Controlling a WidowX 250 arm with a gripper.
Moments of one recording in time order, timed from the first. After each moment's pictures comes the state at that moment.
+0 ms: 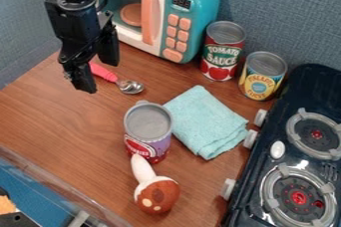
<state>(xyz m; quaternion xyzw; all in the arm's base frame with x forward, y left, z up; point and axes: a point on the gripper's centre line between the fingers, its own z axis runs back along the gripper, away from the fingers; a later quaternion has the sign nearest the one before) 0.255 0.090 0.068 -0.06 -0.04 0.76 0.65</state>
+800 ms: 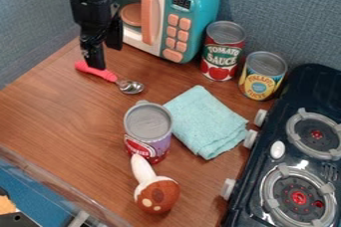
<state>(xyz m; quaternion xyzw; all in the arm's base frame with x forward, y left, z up) 0.332 0.142 0.032 -0.02 -0.05 0.78 0.62</state>
